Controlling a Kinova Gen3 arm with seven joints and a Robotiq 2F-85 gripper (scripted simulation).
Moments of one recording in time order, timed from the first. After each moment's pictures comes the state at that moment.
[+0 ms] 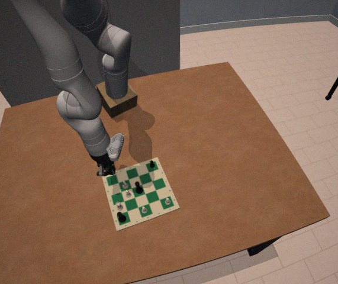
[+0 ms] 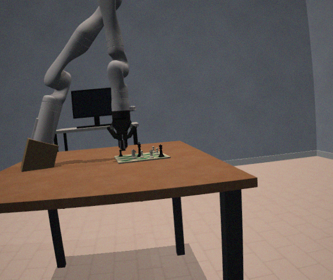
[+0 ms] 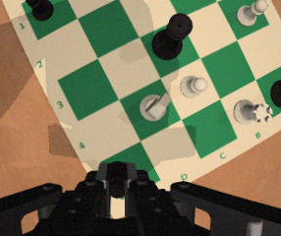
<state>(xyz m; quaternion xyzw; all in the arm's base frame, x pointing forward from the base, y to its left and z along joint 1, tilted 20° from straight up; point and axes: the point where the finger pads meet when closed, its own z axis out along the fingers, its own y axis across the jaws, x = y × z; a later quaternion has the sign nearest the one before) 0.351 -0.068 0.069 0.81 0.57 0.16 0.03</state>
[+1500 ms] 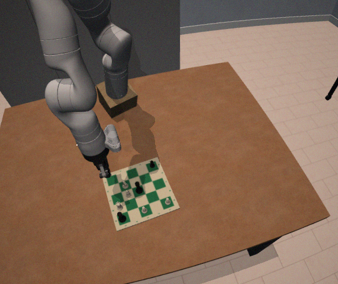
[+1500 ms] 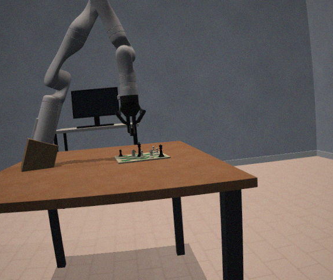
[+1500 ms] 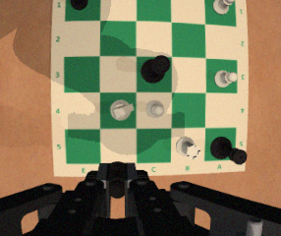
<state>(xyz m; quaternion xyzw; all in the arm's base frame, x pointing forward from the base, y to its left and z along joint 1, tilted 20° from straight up) 0.372 -0.082 0.137 0.65 0.74 0.15 0.08</state>
